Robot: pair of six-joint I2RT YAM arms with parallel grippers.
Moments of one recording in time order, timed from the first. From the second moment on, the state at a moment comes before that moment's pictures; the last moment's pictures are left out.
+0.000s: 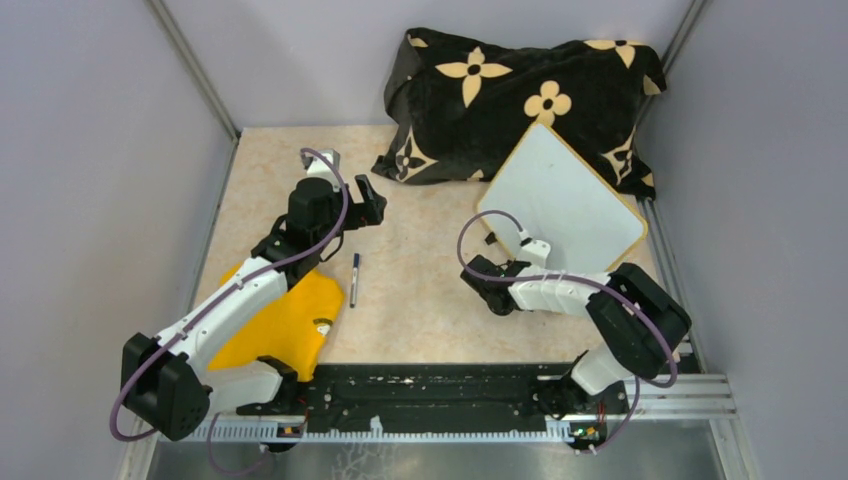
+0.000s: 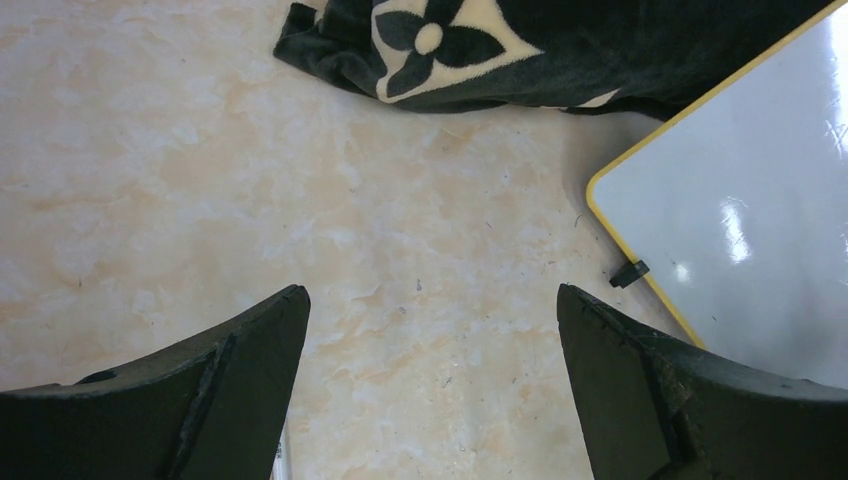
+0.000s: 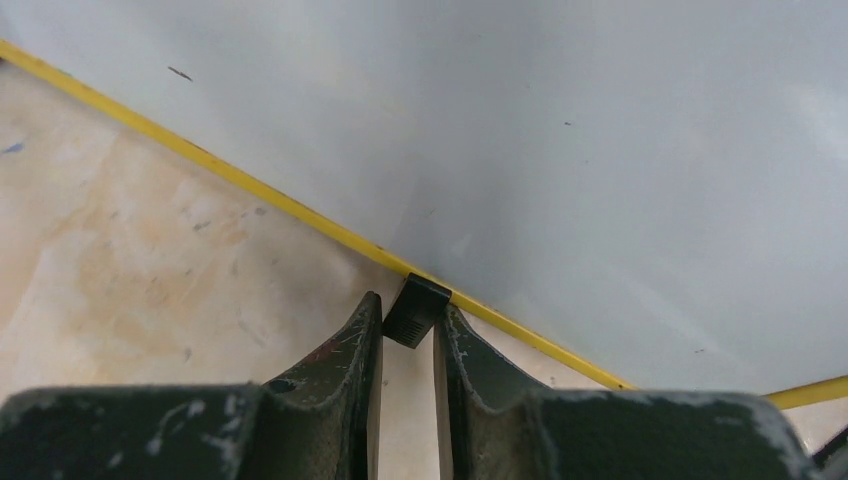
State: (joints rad) left arm -0.52 1.18 0.90 -0.07 -0.20 -0.46; right arm 0.78 1.51 0.70 -0.67 0.90 1.27
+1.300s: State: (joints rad) left arm -0.52 1.18 0.90 -0.08 -0.24 -0.46; right arm 0.87 1.37 0.46 0.17 0.52 0.29
